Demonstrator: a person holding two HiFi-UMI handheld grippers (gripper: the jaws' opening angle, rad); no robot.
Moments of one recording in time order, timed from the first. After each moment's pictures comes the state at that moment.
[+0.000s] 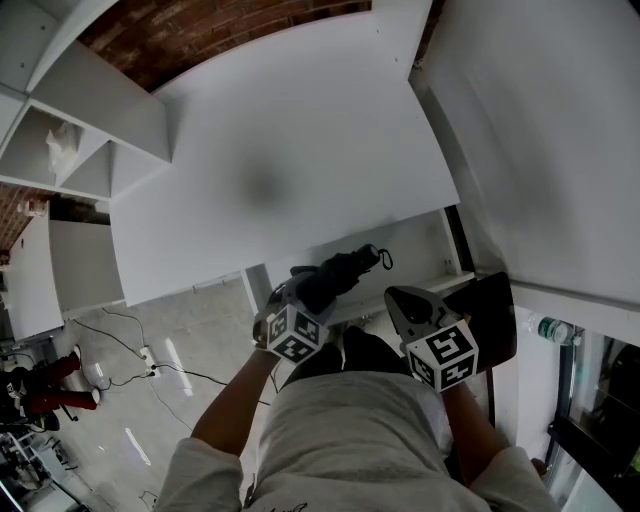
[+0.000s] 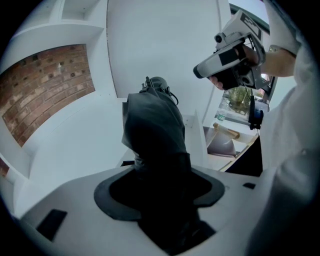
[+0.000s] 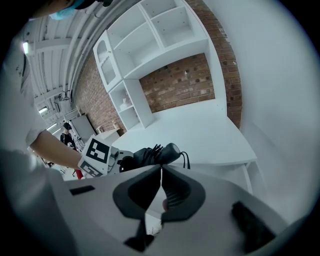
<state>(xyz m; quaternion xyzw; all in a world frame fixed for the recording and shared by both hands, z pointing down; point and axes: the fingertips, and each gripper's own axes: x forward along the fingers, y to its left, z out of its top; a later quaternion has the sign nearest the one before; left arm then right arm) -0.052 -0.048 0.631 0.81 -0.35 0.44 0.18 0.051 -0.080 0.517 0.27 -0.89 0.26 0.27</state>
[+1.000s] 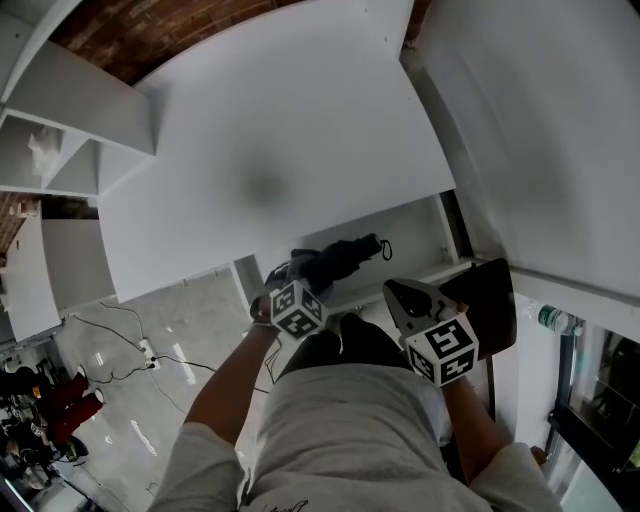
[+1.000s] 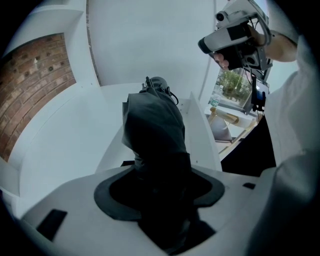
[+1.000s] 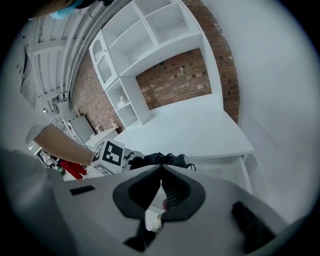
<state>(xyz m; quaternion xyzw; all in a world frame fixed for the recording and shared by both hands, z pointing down) -0.037 -0.059 0.685 0.80 -0.28 0.50 0.17 0.069 -0.082 0.539 0.26 -0.88 0.28 0.28</state>
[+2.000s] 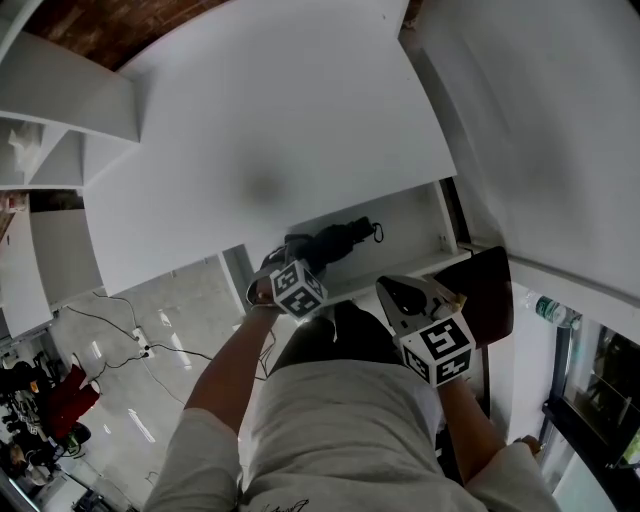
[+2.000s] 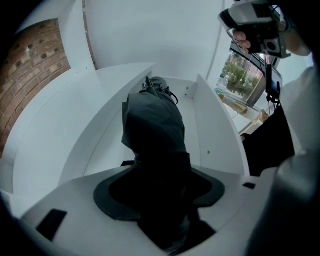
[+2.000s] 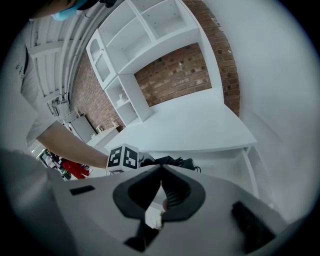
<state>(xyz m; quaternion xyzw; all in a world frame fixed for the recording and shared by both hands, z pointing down) -0.042 -0.062 0.738 0.77 -0.27 0.54 0.20 0.067 -0.075 0.554 0.26 -0.87 0.30 0.29</state>
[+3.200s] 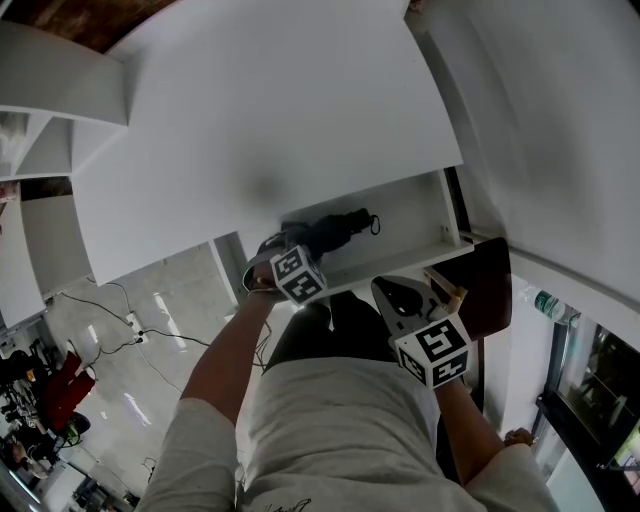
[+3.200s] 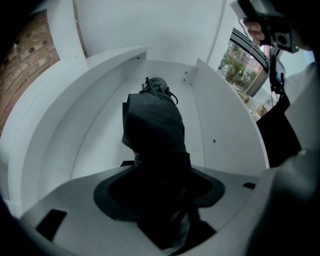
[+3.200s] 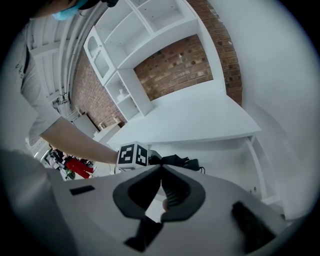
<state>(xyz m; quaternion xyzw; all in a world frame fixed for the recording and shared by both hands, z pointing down) -0.042 -0.056 0.770 0.75 -0.23 0.58 0.21 0.067 -0.060 0.574 0.23 -0.87 0.32 0.31</state>
